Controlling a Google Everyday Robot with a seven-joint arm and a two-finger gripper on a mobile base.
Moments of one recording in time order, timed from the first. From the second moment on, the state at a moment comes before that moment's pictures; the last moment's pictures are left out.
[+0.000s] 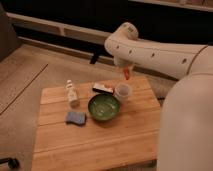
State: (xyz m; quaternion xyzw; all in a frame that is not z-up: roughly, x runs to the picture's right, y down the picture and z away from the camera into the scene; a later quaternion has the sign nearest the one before) arm 0.108 -0.106 0.758 -0.04 0.15 0.65 0.75
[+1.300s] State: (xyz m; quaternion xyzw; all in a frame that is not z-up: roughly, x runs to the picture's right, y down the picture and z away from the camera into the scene) arm 0.095 -0.057 0.864 -0.06 0.26 0.64 0.72
